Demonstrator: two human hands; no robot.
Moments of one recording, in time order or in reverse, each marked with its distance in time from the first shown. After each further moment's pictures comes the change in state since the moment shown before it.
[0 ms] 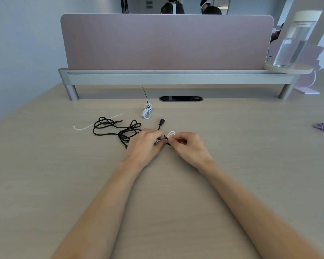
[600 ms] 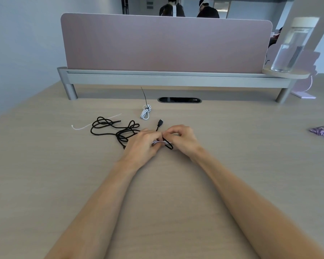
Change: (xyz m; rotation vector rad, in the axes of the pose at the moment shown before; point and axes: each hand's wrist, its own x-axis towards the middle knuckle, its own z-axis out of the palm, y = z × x) left_hand 0.001 -0.001 -0.003 -0.080 -0.027 0.030; right_hand 0.032 -0.006 0.008 -0.054 -0.041 -0.024
